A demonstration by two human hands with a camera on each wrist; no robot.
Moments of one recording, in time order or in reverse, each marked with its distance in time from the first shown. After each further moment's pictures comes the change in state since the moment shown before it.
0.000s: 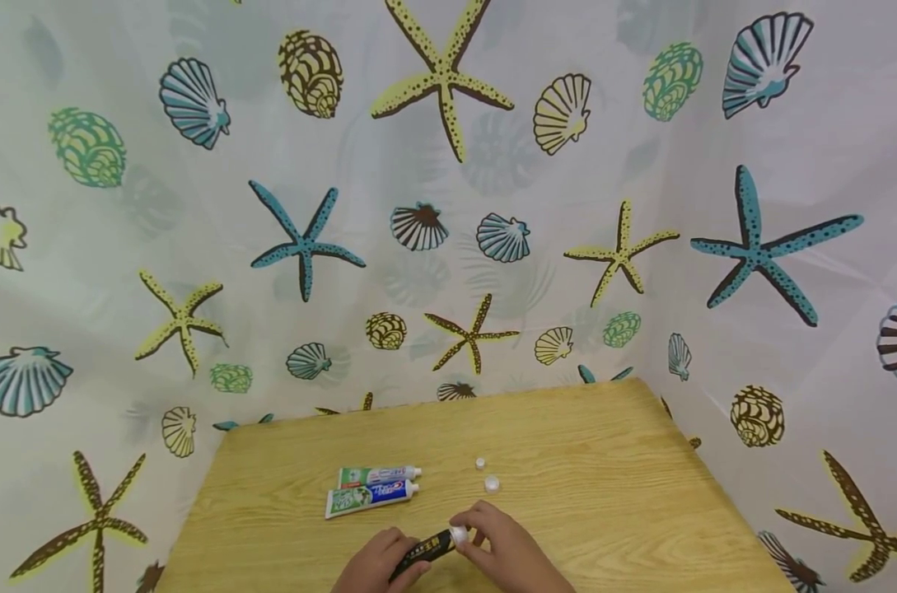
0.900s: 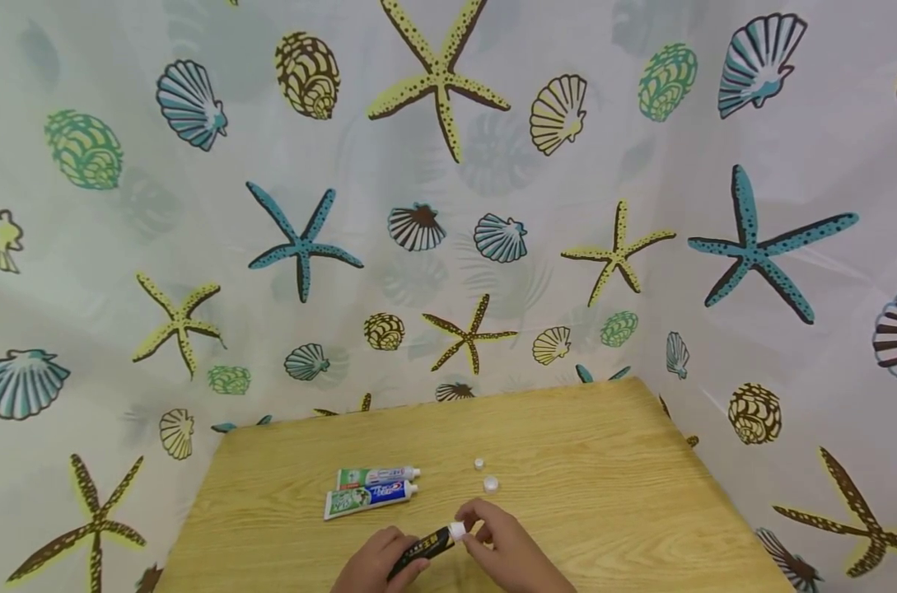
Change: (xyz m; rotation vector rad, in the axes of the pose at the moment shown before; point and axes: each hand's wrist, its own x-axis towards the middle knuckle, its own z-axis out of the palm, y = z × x) left_hand 0.000 -0.001 0.004 -0.038 0.018 -0.041; right_hand -0.001 0.003 -0.002 0.210 -0.022 0.096
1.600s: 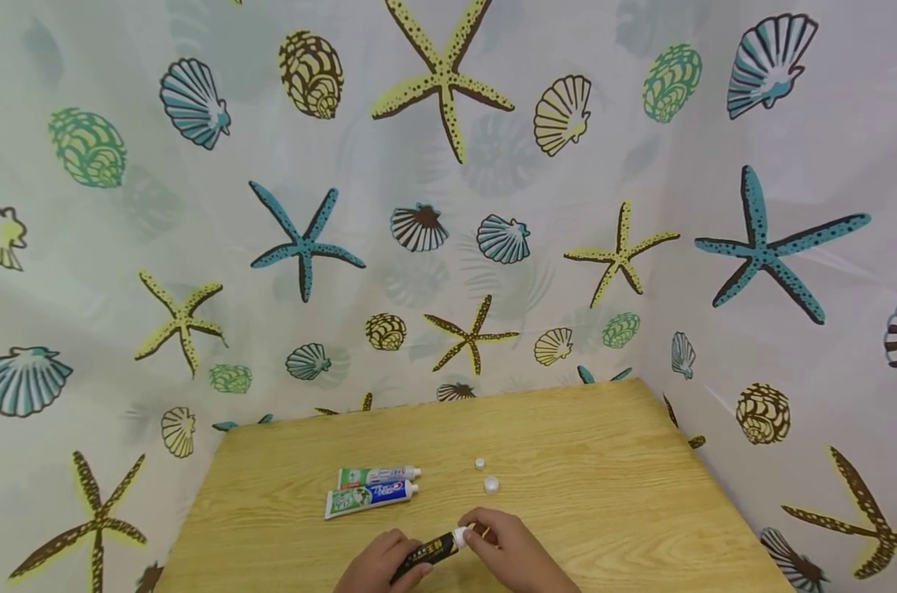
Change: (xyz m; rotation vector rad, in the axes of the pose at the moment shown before) left_hand 0.002 0.006 -0.003 -0.042 -0.121 -0.088; right_hand -0.001 0.004 -0.005 0.002 -0.028 0.034
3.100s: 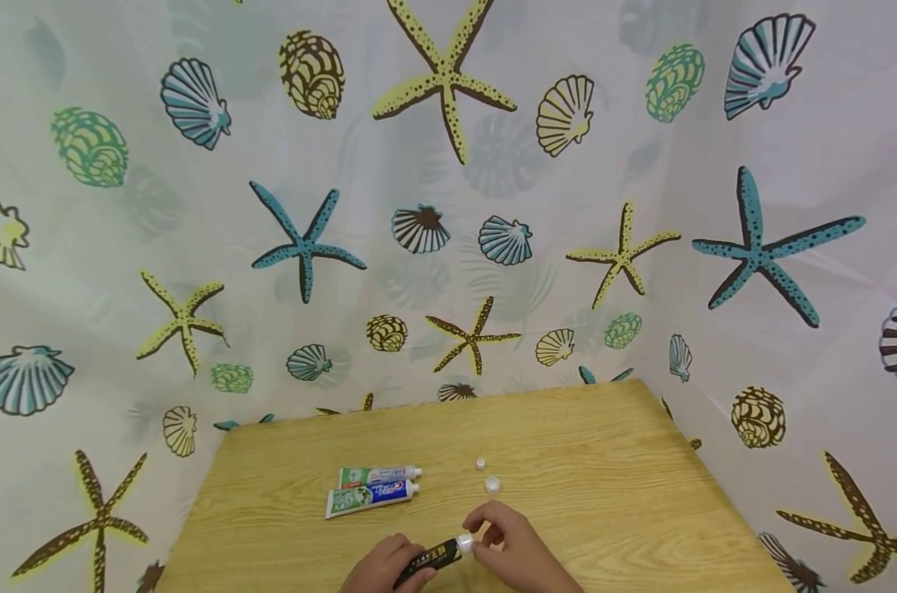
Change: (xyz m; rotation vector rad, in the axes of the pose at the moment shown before) left_hand 0.001 0.001 -0.001 -0.067 -0.090 -0.042; right_hand -0.006 -0.002 0.001 0.074 0.062 -0.080
